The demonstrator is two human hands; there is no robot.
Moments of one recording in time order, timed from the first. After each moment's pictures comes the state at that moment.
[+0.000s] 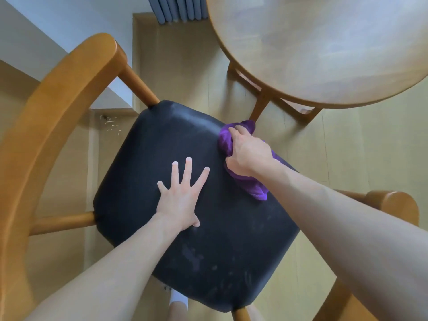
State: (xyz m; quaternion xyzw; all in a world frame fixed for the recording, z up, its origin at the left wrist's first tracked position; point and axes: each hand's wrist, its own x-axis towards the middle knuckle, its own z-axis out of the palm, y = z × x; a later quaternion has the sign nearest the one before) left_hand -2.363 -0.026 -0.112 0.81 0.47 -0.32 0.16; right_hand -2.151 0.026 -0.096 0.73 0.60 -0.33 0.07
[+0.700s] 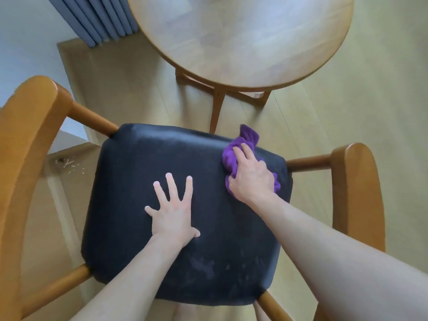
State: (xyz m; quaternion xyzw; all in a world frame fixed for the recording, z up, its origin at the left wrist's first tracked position) left_hand -2.360 -0.021 -0.105 0.83 0.41 -0.35 0.14; right_hand -2.163 -0.065 -0.095 0.88 0.39 -0.27 0.04
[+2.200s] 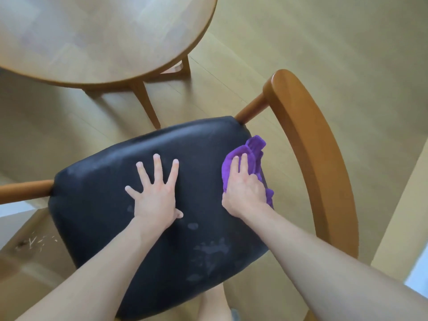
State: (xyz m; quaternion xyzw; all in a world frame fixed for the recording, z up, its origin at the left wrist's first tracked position) left_hand -2.325 0.037 -0.102 0.92 0.14 -0.36 0.06; right_hand -2.235 -0.140 -0.084 0.93 0.12 -0.33 0.12
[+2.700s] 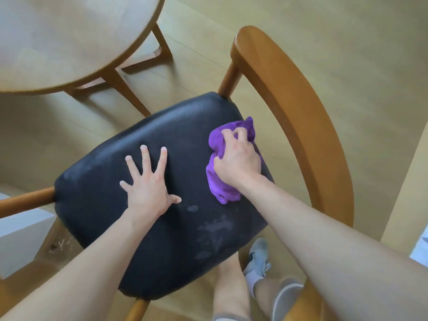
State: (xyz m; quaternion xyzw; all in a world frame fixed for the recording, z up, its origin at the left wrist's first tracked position) left_hand -2.327 0.040 -0.102 0.92 0.16 -0.34 0.07; right_hand -2.229 -0.145 -0.069 0.96 0.02 -0.27 -0.12
